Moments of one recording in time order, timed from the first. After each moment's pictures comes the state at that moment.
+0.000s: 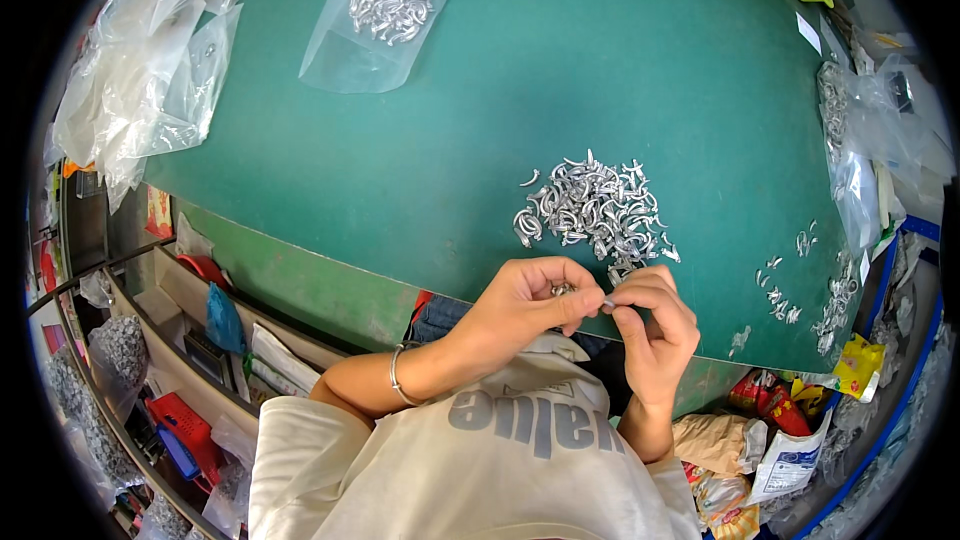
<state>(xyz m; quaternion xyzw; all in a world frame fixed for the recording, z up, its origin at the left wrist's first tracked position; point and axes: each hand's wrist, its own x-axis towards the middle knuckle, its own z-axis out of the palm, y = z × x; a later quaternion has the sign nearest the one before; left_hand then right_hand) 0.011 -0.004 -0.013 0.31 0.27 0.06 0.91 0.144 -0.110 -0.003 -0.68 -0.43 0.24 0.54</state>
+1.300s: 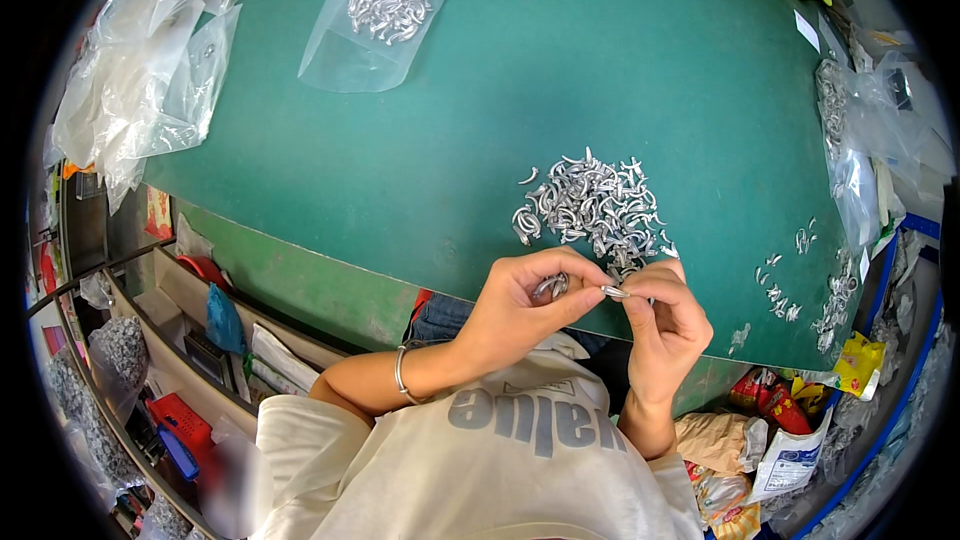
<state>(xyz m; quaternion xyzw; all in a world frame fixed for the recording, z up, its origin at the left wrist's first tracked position) 0.015 -0.008 -0.008 0.43 0.29 0.15 0.84 0.138 -0.106 0.002 -0.65 -0.36 0.25 0.62</state>
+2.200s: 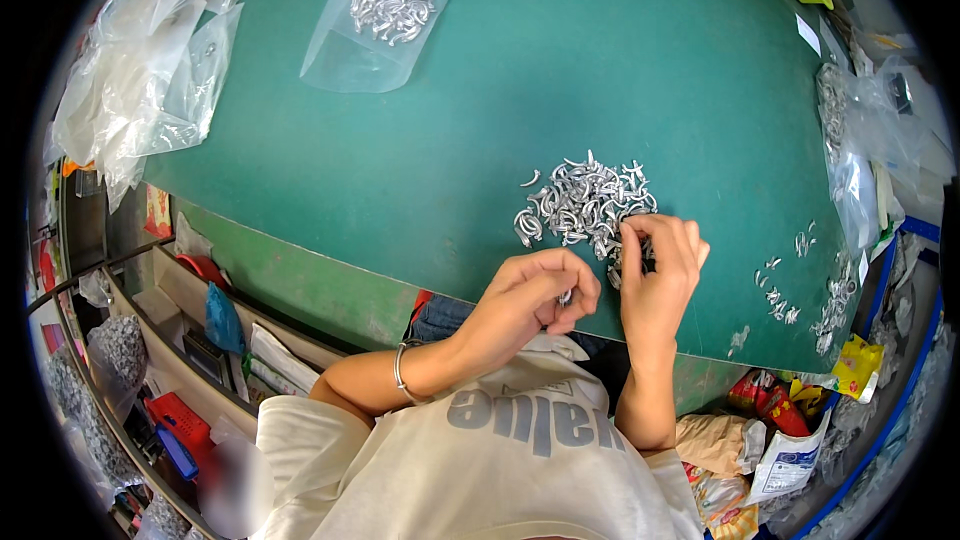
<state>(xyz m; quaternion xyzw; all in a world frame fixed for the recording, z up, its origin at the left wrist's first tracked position) 0.014 -0.005 -0.018 0.21 0.23 0.12 0.94 0.159 -0.076 -0.017 -0.82 -0.49 0.01 0.30</state>
